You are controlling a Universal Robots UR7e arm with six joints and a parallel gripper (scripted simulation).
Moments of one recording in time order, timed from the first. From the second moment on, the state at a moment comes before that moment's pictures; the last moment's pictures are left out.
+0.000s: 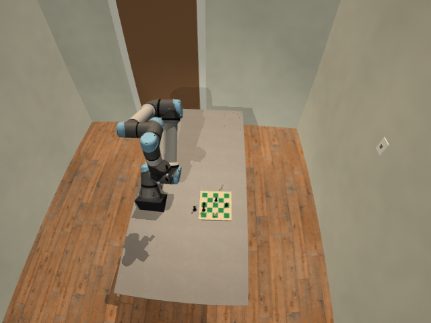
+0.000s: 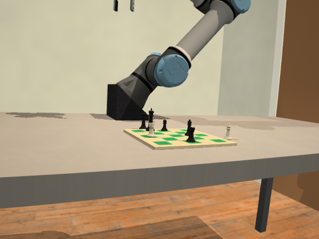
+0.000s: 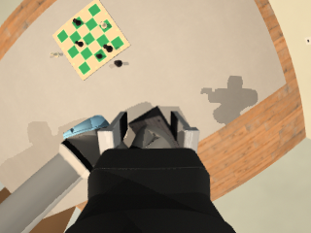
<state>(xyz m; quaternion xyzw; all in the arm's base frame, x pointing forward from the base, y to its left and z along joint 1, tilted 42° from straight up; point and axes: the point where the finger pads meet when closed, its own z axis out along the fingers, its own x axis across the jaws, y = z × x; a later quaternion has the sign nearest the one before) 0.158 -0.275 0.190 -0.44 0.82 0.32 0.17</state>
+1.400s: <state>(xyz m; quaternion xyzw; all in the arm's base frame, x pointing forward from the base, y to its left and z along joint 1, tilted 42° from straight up) 0.177 -0.280 0.184 -0.49 0.78 0.33 0.21</state>
